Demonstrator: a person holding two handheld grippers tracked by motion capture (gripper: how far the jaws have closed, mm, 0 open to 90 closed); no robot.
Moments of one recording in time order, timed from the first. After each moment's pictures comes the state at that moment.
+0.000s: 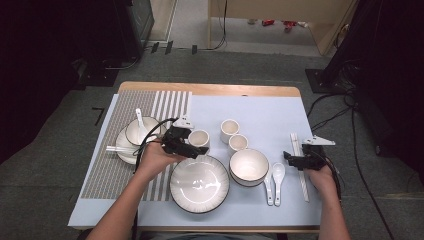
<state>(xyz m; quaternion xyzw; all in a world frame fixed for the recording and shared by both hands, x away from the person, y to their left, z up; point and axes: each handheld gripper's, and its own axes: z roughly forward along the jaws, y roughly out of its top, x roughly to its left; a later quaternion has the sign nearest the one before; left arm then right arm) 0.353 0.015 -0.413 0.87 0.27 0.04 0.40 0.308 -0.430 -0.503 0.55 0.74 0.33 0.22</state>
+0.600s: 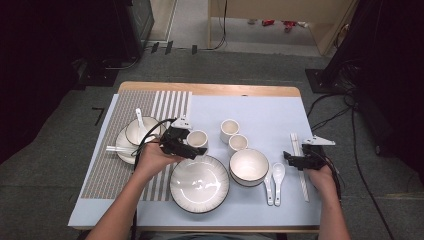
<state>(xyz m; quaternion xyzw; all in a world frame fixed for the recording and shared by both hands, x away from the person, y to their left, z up) 0.352 0.019 -0.412 0.88 0.27 0.04 0.40 0.308 -0.430 -0.503 0.55 0.74 0.33 0.22</state>
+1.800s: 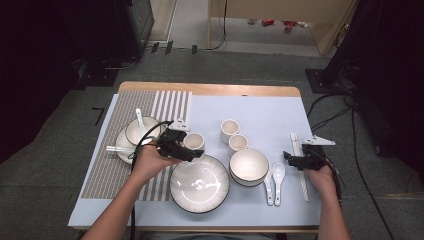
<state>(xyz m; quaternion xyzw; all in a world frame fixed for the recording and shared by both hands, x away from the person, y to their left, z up) 0.345 0.027 -0.413 0.88 0.28 0.04 0.38 0.308 -0.430 -0.503 0.55 0.74 0.33 0.22</state>
